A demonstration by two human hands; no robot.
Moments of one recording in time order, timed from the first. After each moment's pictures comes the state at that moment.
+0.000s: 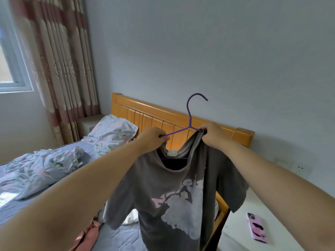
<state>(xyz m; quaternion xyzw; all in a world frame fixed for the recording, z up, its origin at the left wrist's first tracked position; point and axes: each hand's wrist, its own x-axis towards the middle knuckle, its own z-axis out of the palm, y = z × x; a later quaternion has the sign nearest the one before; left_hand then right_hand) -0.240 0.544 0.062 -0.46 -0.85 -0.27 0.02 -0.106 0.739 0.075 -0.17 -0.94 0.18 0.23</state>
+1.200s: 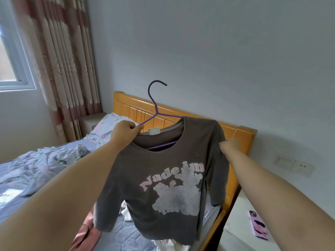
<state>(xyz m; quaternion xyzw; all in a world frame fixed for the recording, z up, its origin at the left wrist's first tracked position) -0.282 0.481 0.057 -0.28 -0.86 -0.41 0.10 -0.095 0.773 0.022 -0.48 -0.71 0.43 0.29</state>
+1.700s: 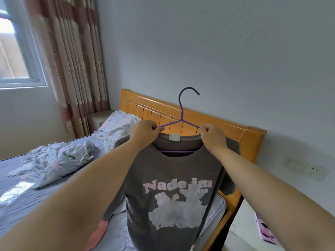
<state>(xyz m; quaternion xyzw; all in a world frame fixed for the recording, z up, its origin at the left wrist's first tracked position) -0.268 0.513 0.054 -0.34 -0.87 -0.31 0.14 -0.129 0.707 0.041 -0.20 -0.88 0.23 0.36</state>
